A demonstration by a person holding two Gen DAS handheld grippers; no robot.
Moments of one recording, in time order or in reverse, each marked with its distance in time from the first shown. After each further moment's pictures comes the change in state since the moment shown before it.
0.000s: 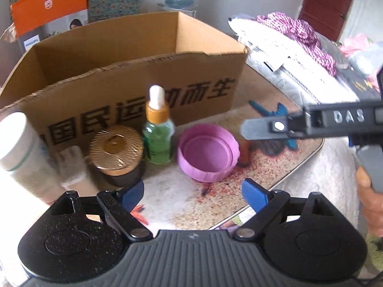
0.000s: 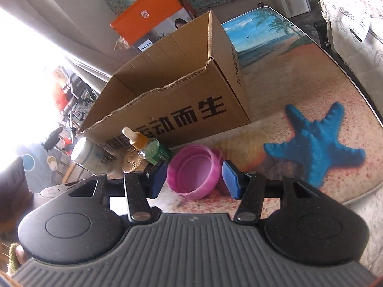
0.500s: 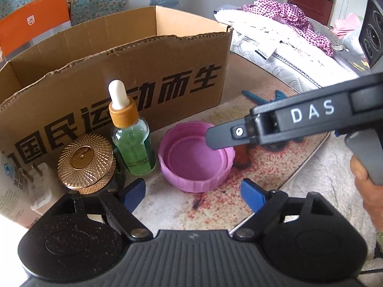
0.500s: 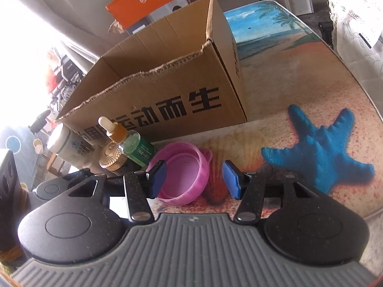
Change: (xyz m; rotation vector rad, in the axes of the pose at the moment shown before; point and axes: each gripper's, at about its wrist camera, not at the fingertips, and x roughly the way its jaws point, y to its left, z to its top) left arm 0.031 -0.016 0.000 0.093 -0.004 0.013; right arm 0.037 0.000 0.007 -0.068 0.057 -0.048
